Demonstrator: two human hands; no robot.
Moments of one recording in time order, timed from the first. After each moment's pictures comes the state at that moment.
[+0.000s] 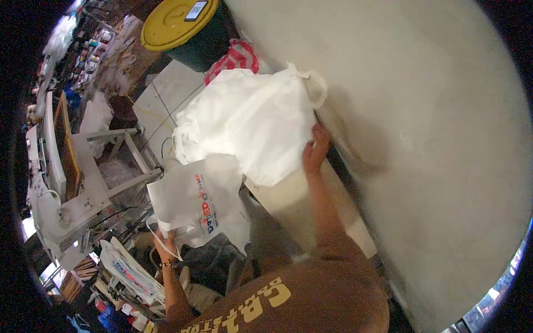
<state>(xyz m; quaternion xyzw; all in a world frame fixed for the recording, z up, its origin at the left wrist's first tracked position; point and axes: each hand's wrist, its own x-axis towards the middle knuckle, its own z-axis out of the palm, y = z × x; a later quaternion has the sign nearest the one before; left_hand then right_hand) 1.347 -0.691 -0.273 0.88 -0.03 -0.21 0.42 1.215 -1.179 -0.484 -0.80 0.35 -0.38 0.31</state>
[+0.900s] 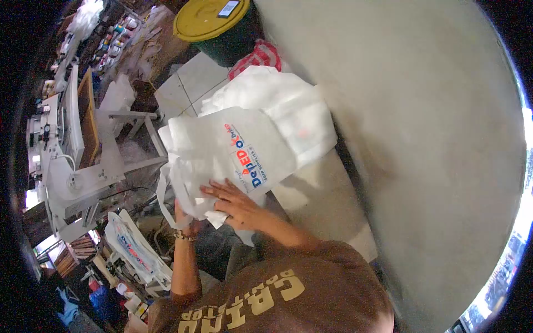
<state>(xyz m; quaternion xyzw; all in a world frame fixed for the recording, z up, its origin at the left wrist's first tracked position) 1.339 -0.783 -0.233 0.61 0.17 -0.25 0.74 1.250 -0.957 -0.277 -0.77 -0.13 -0.06 0.62</state>
